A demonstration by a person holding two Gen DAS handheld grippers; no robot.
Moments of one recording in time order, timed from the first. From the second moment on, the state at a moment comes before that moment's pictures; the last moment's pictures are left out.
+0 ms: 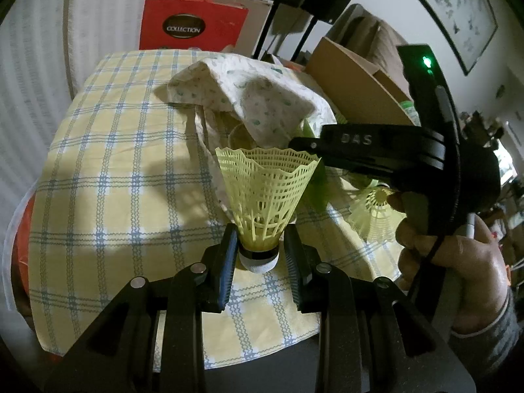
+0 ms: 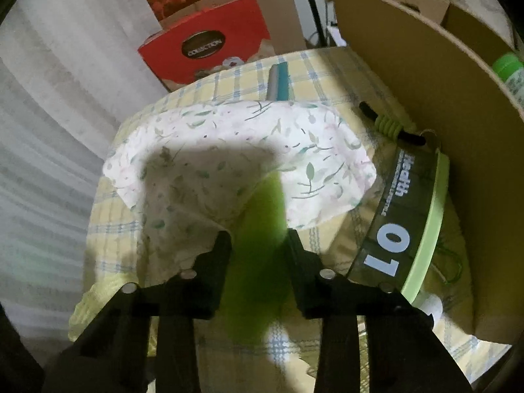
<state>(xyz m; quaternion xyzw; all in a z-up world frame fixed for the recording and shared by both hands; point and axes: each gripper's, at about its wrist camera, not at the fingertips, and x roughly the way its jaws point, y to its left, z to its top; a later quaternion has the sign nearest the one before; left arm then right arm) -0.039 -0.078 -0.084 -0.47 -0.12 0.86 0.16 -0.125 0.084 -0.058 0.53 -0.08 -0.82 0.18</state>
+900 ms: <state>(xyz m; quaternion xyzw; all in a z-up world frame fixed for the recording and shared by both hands) -0.042 -0.057 -0.029 -0.44 -0.15 0.87 0.17 -0.096 0.127 0.021 0.46 -0.09 -0.85 0.26</state>
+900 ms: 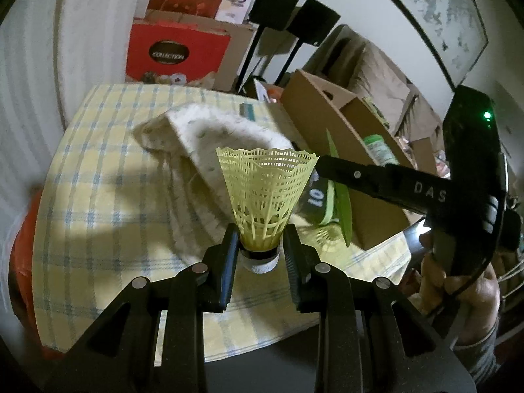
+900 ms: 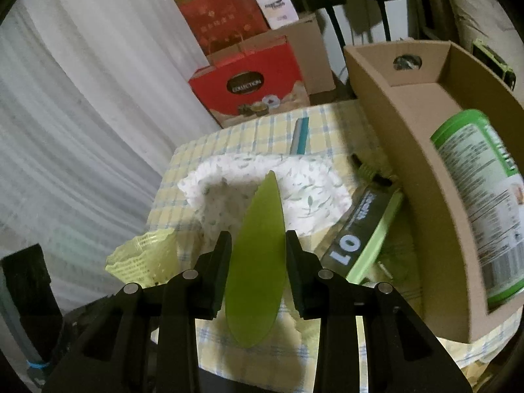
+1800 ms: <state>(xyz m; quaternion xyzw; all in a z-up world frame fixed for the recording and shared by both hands) -0.086 0.104 0.025 -0.44 -0.13 0.84 0.28 -0.098 0.254 0.077 0.41 -0.06 -0.89 0.20</state>
